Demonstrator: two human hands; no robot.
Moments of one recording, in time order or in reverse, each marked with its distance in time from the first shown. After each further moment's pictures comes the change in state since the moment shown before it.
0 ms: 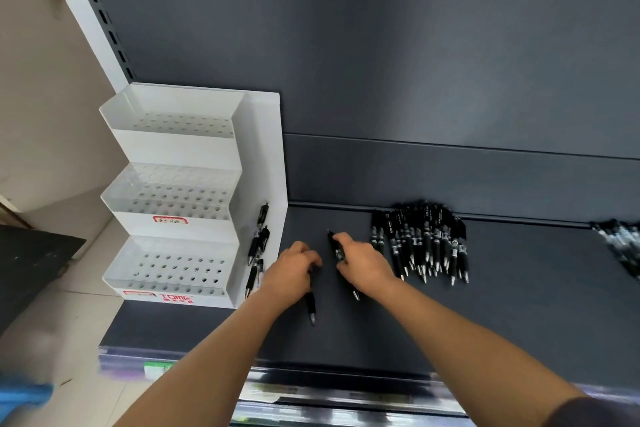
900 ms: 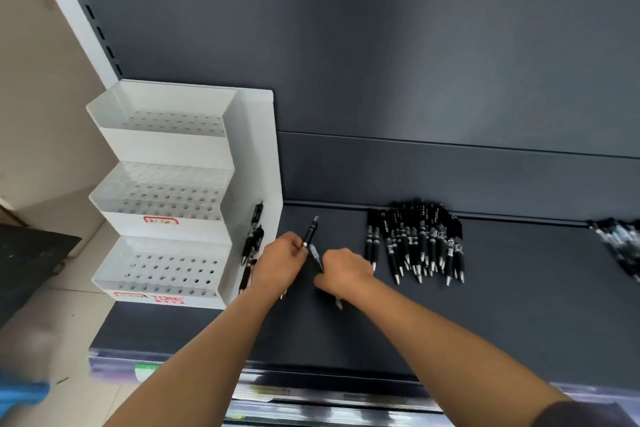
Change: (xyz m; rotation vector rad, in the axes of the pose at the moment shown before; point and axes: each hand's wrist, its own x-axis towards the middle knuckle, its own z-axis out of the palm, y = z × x) left_hand 0.007 0.006 -0.012 -0.372 0.206 -0.299; right_hand -0.002 -0.031 0.004 -0.142 -0.154 0.111
